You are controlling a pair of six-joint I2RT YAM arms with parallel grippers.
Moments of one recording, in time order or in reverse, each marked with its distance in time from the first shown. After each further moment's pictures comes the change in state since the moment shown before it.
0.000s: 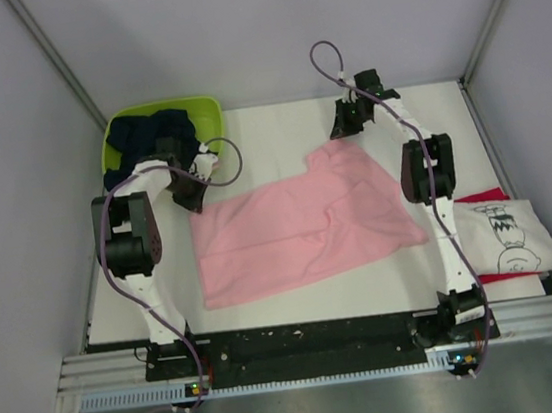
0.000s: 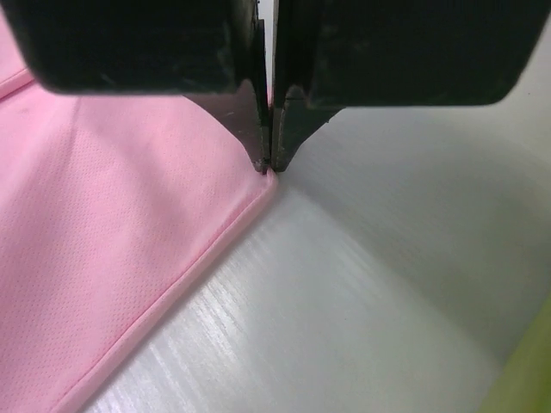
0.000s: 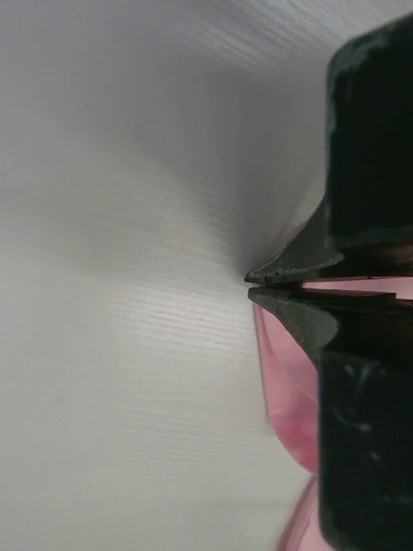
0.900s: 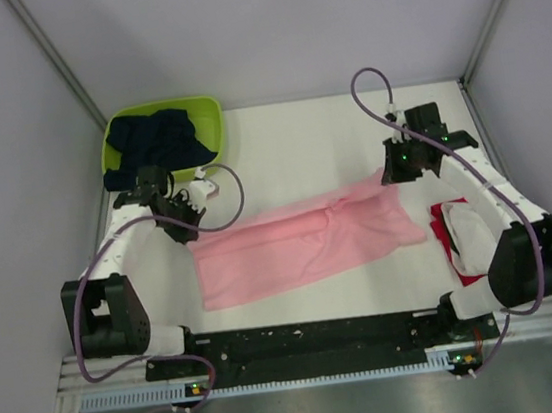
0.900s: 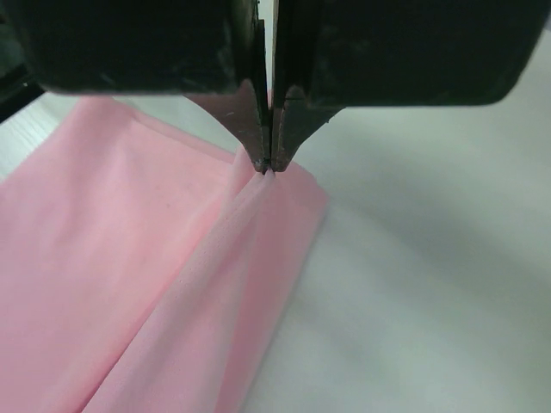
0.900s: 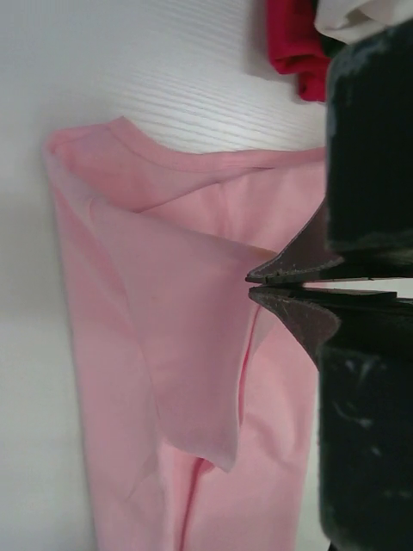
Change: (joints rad) left arm 0.000 -0.564 -0.371 -0.112 0.095 0.118; right arm 0.000 -1.149 -1.115 -0.069 0.225 -0.018
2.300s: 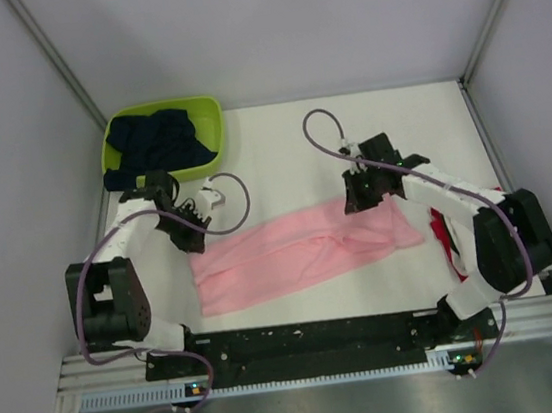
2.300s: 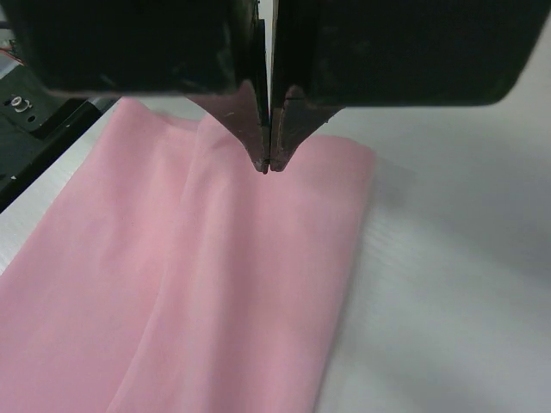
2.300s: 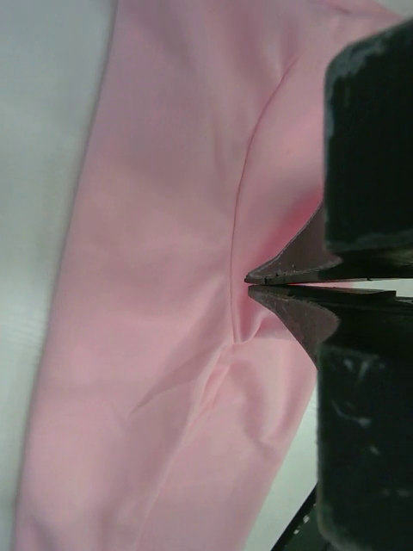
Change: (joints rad) left arm -0.004 0.040 0.008 -0.144 0.092 0.099; right arm 0.228 0.012 -0.210 0.203 -0.047 0.055
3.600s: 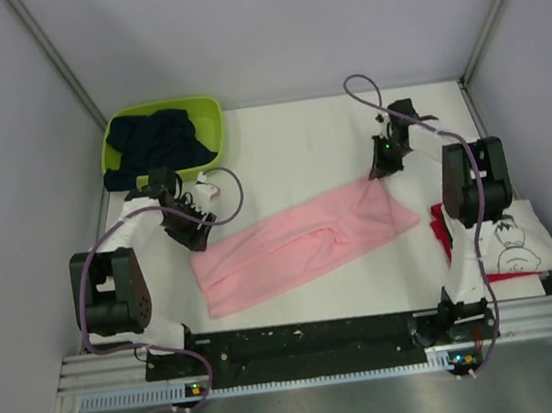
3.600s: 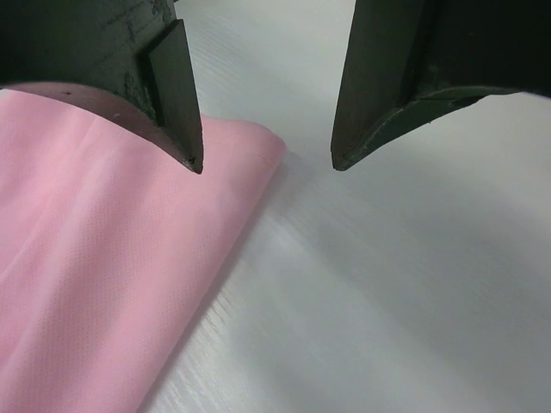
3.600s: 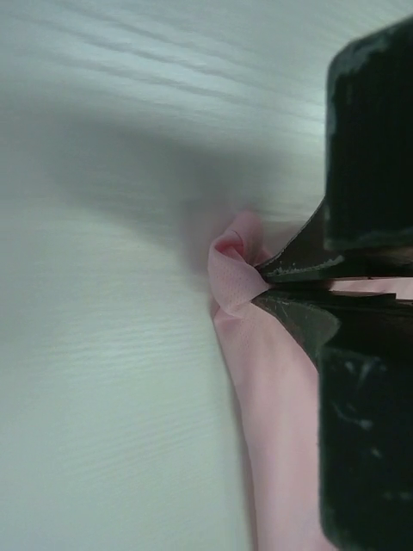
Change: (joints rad) left arm -0.007 0.083 -0.035 0.193 -0.174 -0.184; right arm -0.309 0.492 0.322 -0.057 0.002 0.018
